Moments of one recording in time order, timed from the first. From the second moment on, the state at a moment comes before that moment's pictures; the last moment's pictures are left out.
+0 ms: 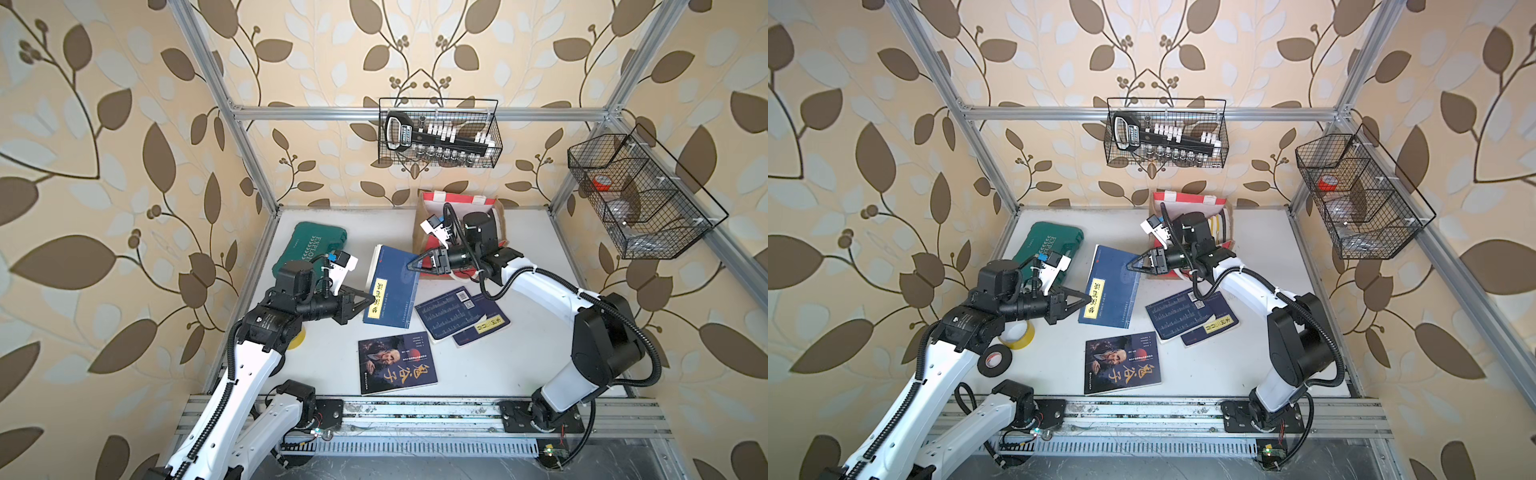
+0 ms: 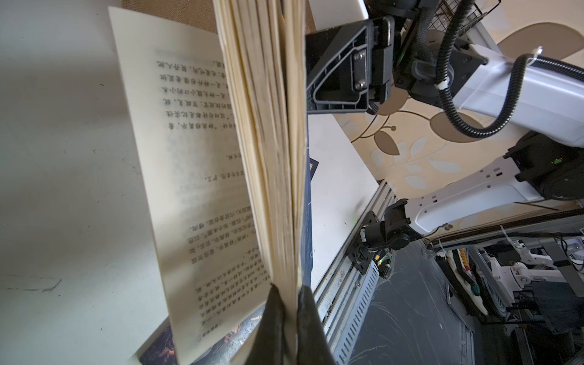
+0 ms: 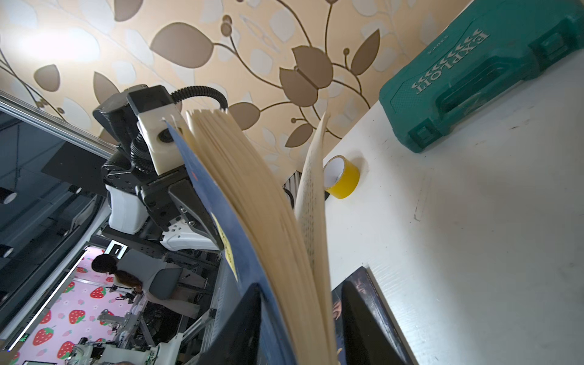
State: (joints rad) left arm -0.24 0.81 0.91 -0.72 0.78 -0.22; right arm 0.45 1.64 1.21 0.01 -1.12 0.48
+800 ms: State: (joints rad) left arm -0.24 0.85 0.91 -0.72 0.58 -0.21; right arm 0.25 1.28 1.29 -0.14 -0.51 0.41
